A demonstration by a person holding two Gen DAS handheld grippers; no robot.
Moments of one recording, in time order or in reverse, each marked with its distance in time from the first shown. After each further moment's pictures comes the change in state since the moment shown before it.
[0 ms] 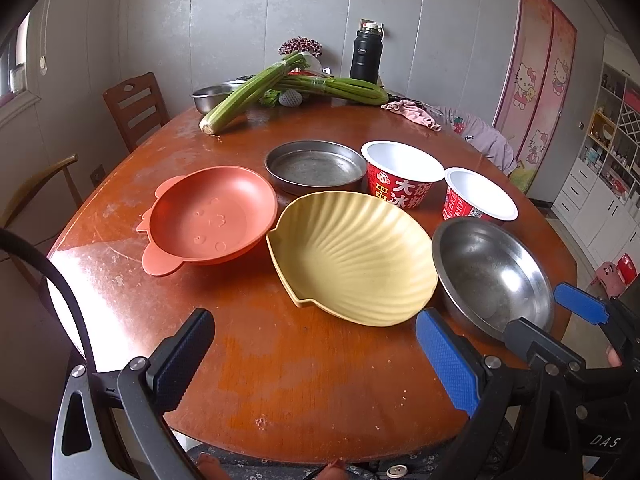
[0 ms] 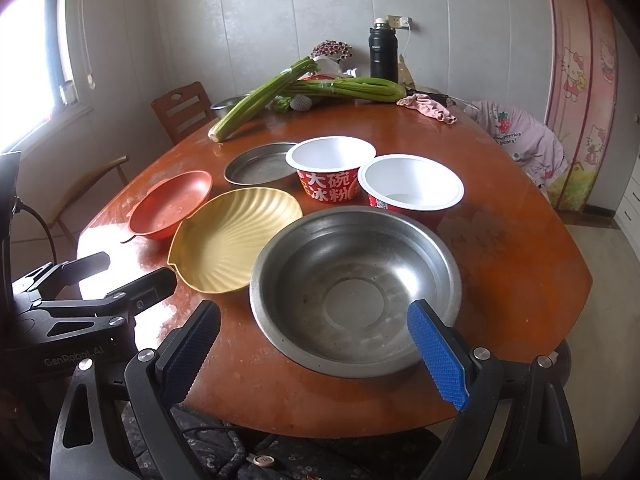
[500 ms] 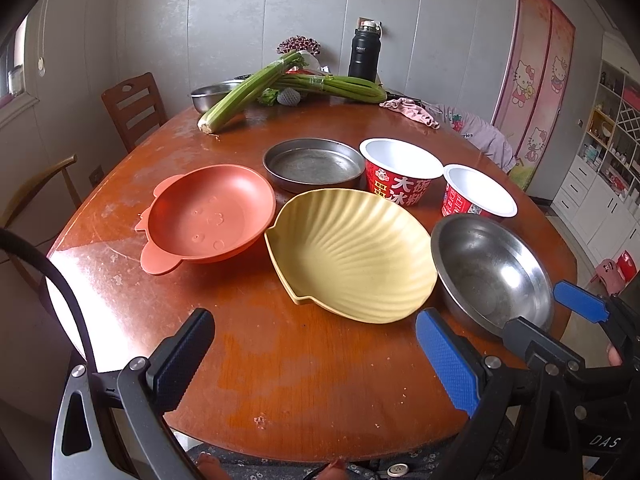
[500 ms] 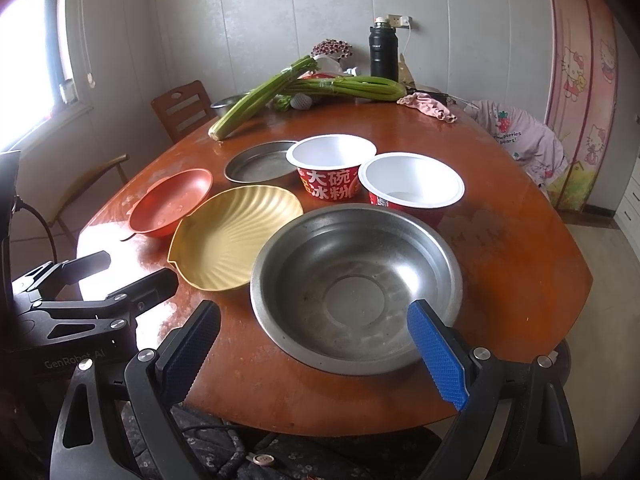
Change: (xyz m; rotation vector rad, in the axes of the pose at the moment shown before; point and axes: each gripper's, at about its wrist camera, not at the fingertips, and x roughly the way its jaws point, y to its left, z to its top) left arm 0.000 -0.001 -0.003 0.006 0.003 -0.002; right arm -0.002 0.001 -0.001 -0.004 0.005 -0.004
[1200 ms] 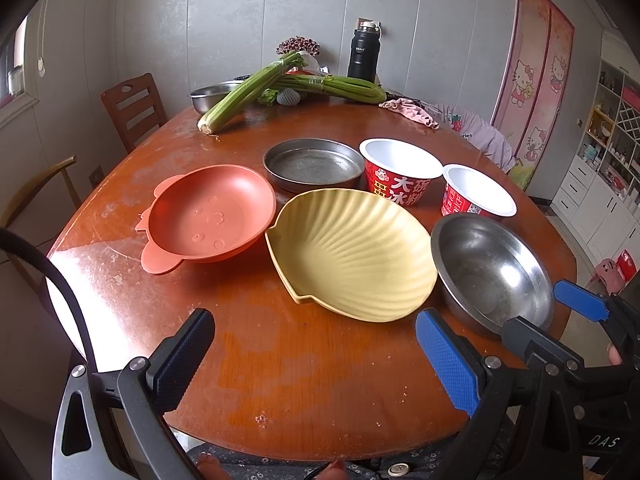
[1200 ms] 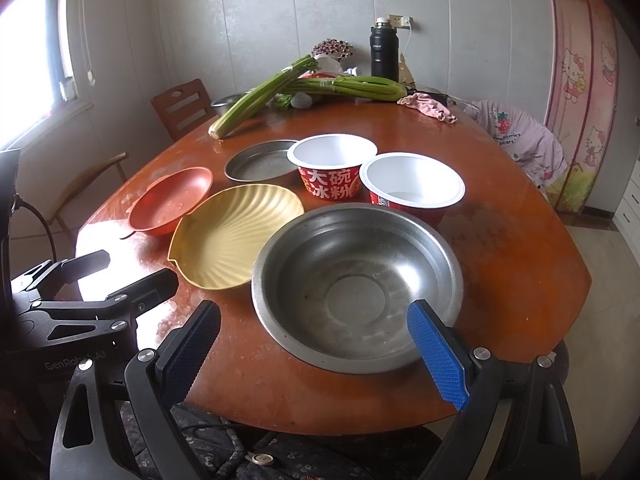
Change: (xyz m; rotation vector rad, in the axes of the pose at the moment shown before) left arm 0.000 0.003 0.001 0.000 -0.001 -0.004; right arm 0.004 0.004 0.000 -0.005 0.001 -0.008
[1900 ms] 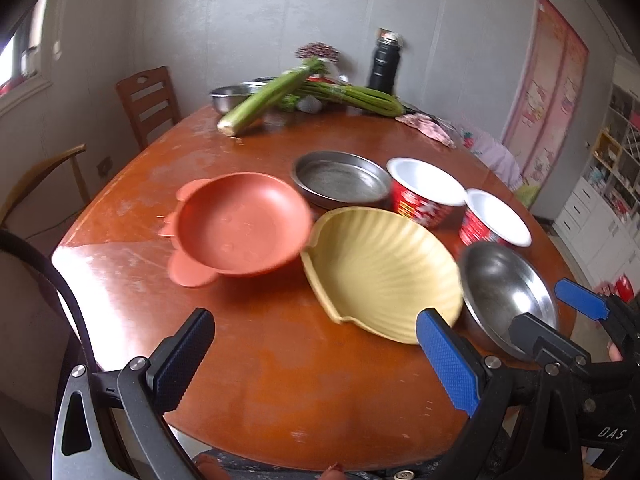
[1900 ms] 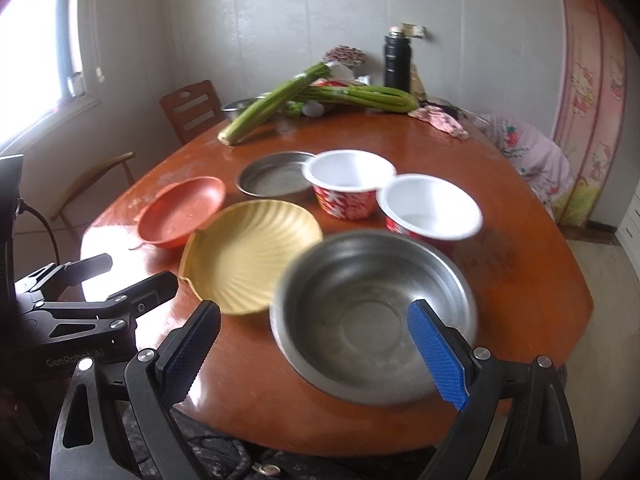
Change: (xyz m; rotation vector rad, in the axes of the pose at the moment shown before) left arm -0.006 0.038 0.014 -0.084 -0.021 0.006; right arm 0.004 0.020 0.027 -0.059 -0.018 0.036
